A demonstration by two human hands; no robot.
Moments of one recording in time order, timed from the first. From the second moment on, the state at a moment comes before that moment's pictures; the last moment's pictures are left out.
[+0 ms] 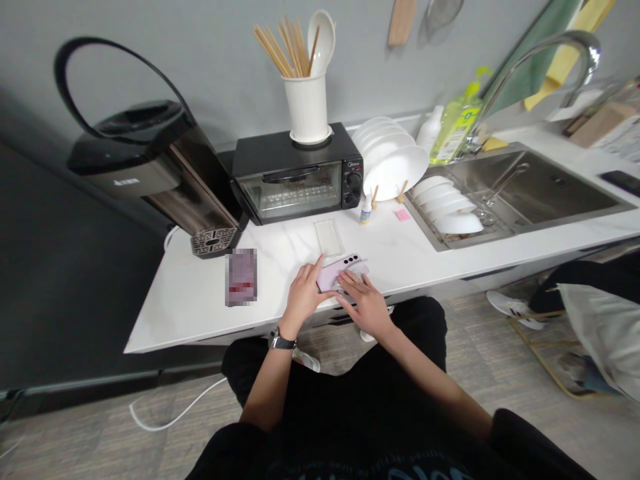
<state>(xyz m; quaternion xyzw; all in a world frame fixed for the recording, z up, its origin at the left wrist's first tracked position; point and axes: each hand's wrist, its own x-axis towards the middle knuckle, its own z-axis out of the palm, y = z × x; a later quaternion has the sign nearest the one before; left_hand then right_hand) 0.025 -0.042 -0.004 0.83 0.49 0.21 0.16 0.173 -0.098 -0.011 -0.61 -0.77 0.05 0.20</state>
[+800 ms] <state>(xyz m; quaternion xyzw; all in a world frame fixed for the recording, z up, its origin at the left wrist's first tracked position) 0.027 -0.039 -0.010 0.83 0.48 0.23 0.19 0.192 -0.089 -0.015 -0.64 -0.74 0.03 0.21</state>
